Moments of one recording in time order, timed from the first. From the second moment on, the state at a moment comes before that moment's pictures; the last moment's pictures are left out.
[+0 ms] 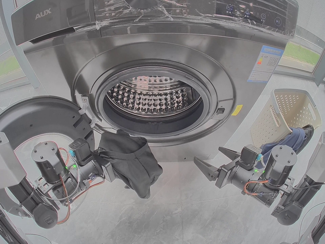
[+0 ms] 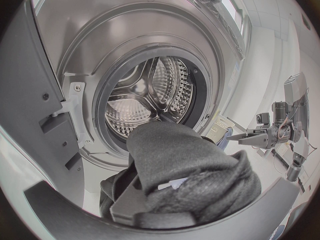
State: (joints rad) left arm -0.46 1.83 -0.26 -1.55 -0.09 -0.04; right arm 0.67 1.90 -0.32 -1.55 -0.07 0.21
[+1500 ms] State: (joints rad) left arm -0.55 2.24 -0.86 -1.51 -0.03 -0.11; right arm 0.79 1.88 -0.22 -1.54 -0.06 0.20
